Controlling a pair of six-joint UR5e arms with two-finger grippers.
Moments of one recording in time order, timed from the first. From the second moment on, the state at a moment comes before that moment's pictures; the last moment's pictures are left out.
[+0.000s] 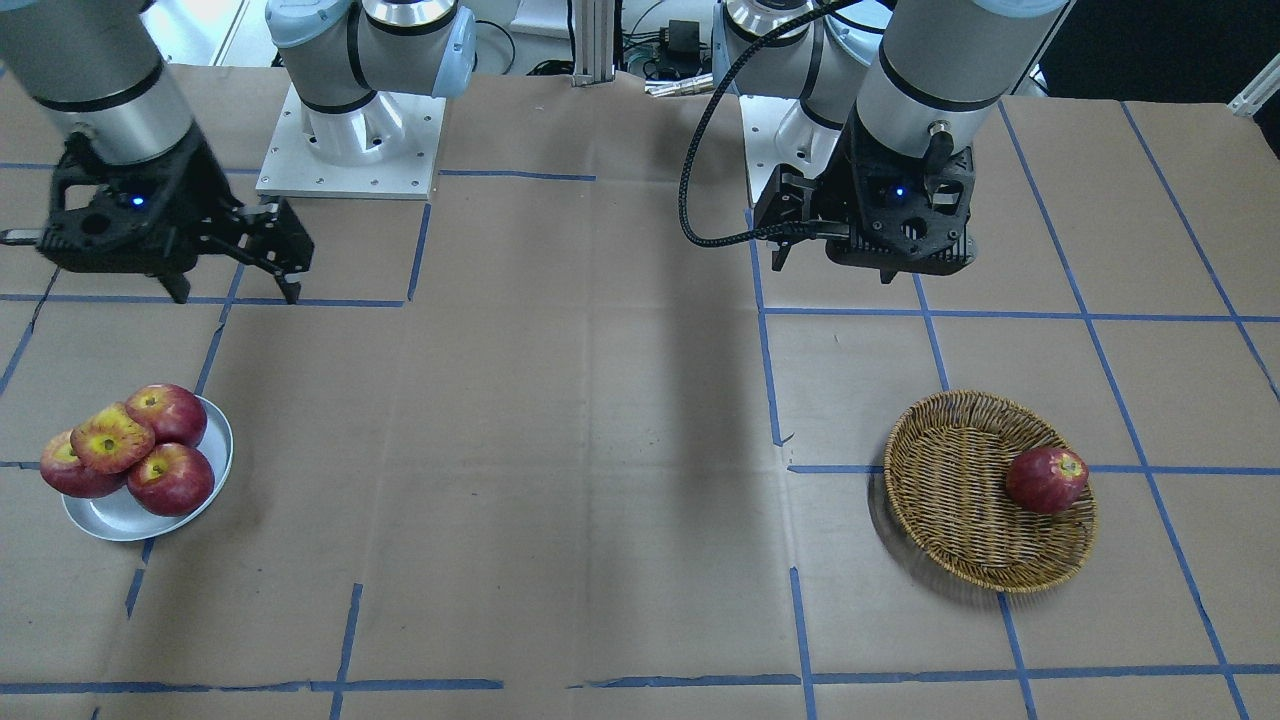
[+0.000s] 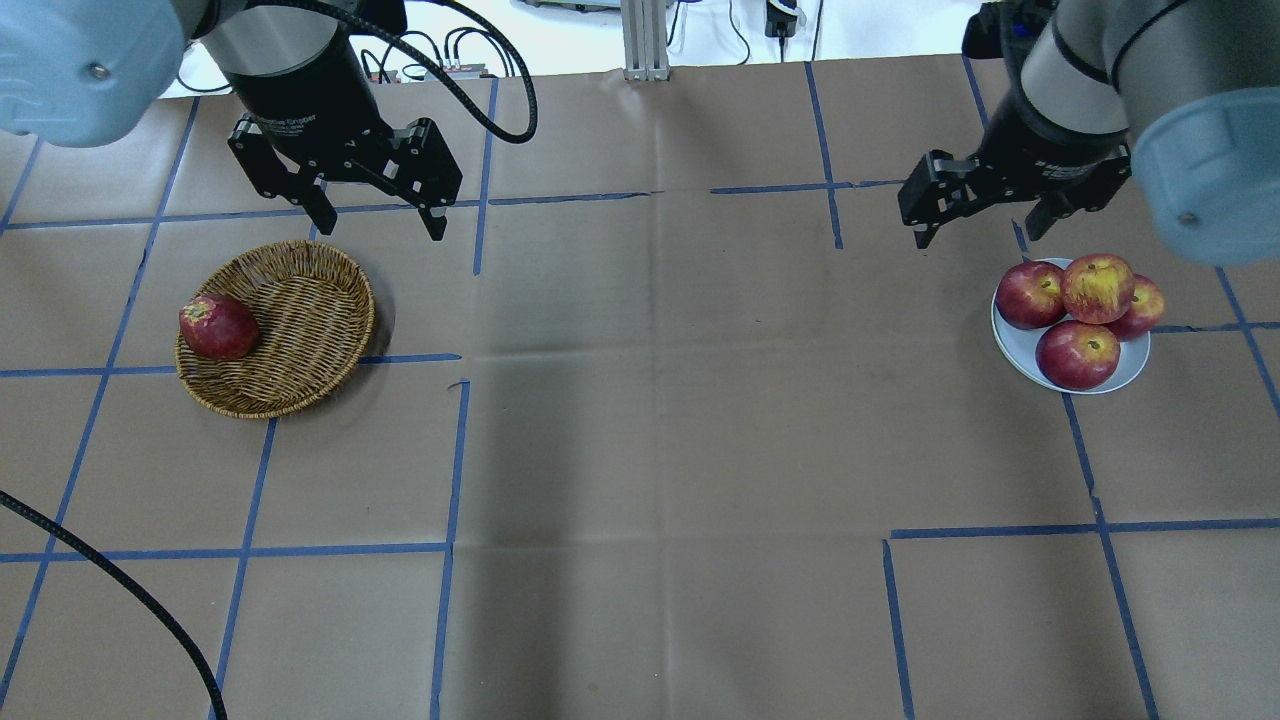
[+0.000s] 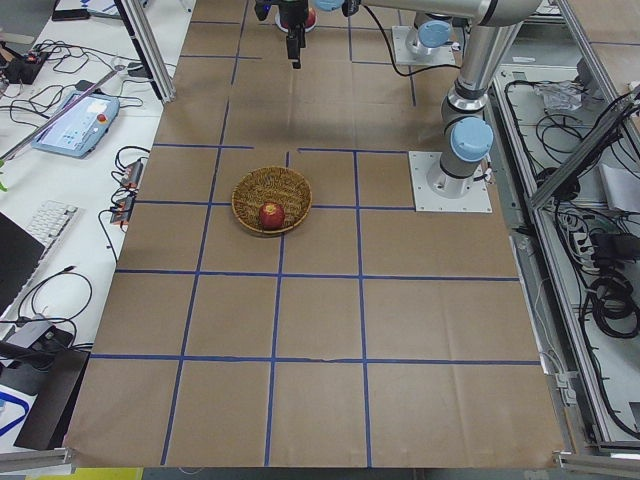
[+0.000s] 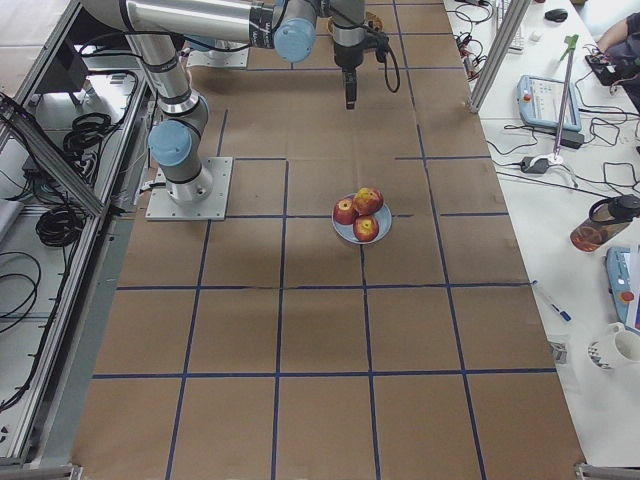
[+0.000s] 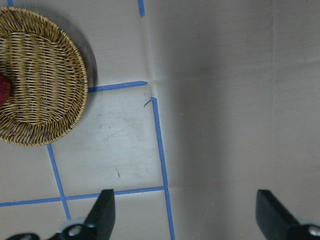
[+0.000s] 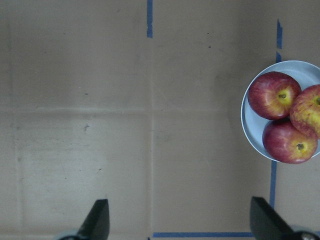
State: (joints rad) left arm -1.64 -1.68 -1.41 -1.70 1.57 0.05; right arm 1.55 -1.61 1.70 -1.75 -1.59 -0.04
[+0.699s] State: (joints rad) left arm -1.64 -1.68 -1.41 -1.70 1.57 0.05; right arm 1.60 -1.61 1.70 -1.75 -1.59 -0.01
